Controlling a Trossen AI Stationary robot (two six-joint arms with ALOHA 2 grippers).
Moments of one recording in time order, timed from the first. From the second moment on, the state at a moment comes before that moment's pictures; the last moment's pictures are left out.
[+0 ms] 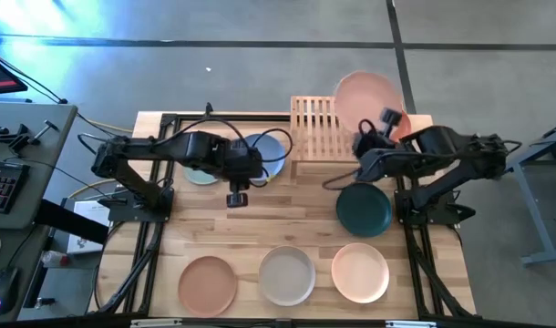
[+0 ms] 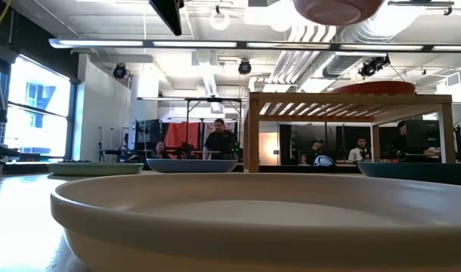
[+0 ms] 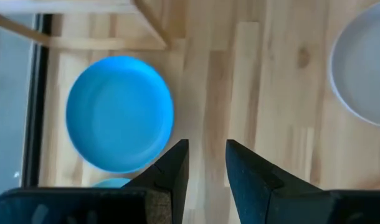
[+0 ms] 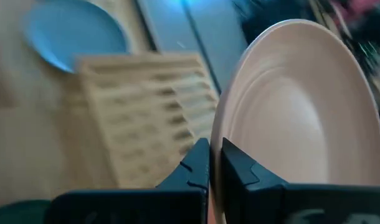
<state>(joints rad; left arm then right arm) -0.04 1.60 1.71 -1.30 -0.22 -0.05 0.20 1.37 1.79 -1.57 0.89 0.22</state>
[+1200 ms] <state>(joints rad) 0.11 1.59 1.71 -1.34 -0.22 0.01 -0.23 1.35 1.40 -1.38 0.72 0.49</state>
